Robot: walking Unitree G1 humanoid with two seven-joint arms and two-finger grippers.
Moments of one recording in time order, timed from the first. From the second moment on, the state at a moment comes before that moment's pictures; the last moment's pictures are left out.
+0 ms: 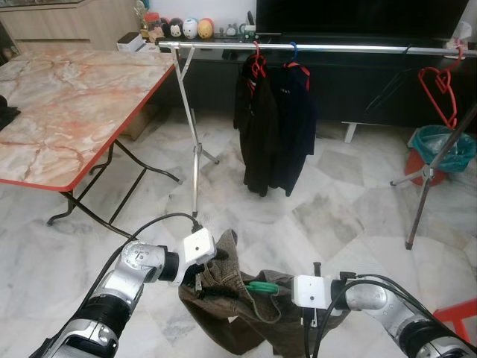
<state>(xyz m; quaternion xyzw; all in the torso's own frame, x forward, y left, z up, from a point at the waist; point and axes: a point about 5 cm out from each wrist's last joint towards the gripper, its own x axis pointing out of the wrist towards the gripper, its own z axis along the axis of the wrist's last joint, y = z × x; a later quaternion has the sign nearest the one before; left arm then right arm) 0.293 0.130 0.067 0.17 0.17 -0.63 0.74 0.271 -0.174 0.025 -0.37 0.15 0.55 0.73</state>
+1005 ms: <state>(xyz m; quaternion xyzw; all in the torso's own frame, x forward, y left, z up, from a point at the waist) 0.293 0.127 0.069 0.17 0.18 -0.62 0.75 0.277 -0.170 0.027 -0.37 0.14 0.55 0.74</state>
